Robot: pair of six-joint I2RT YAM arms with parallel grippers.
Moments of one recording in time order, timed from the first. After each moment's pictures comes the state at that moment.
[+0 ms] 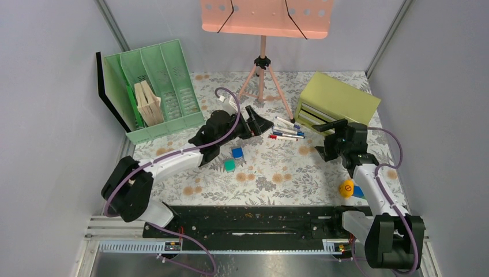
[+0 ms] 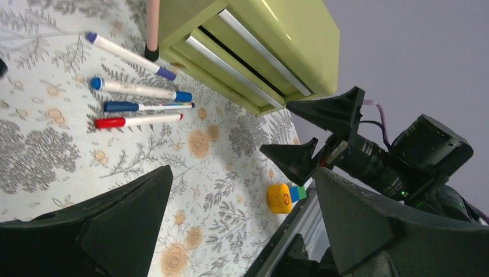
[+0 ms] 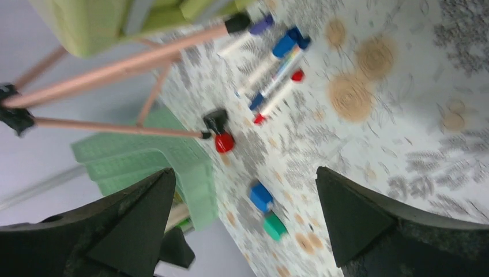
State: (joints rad) left arm -0.70 1.45 0.87 0.39 0.18 -0.88; right arm -0.03 1.03 0.56 -0.15 -0.22 1.33
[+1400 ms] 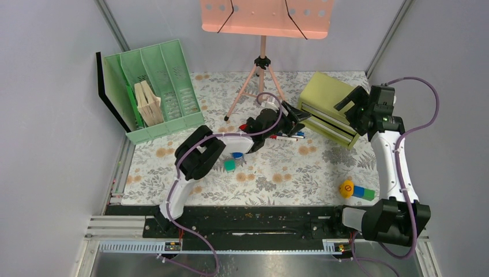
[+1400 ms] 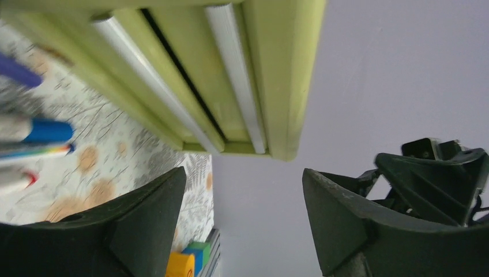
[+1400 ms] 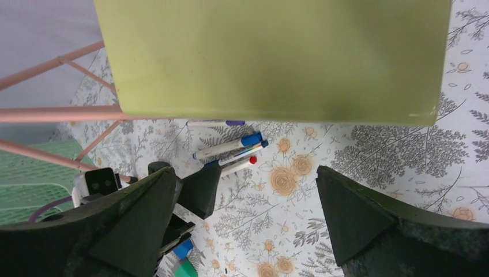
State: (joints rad) left arm -0.84 2.18 1.36 0.69 0.14 -1.47; right arm -0.15 1.21 1.17 -0.66 -0.07 0.69
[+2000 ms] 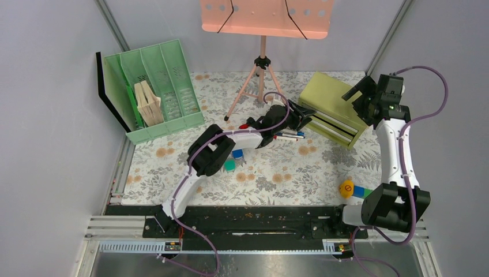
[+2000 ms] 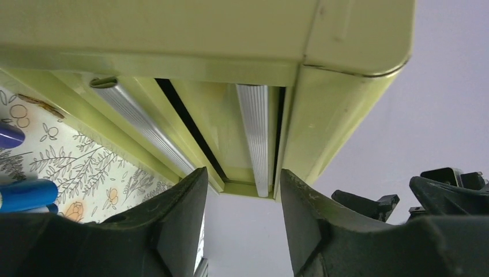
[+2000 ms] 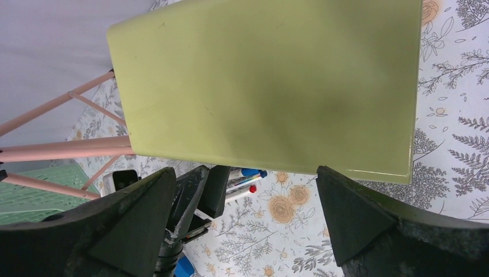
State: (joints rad) left arm -0.84 2.39 1.68 0.60 0.09 -1.54; right arm -0.22 1.34 1.31 -0.65 -0.07 0.65
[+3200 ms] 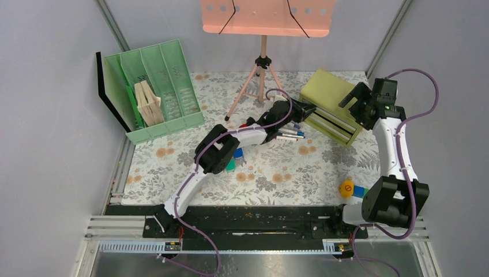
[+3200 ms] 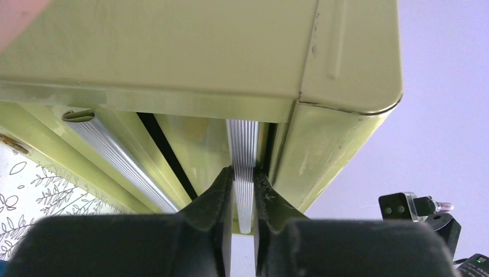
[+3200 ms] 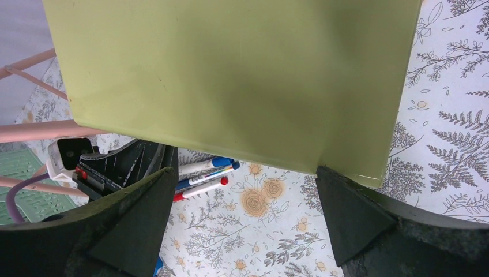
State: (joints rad) left arm -0.82 2.54 1.89 0.58 0.05 -1.60; right arm -0.22 1.38 1.26 -0.65 -0.07 0.56
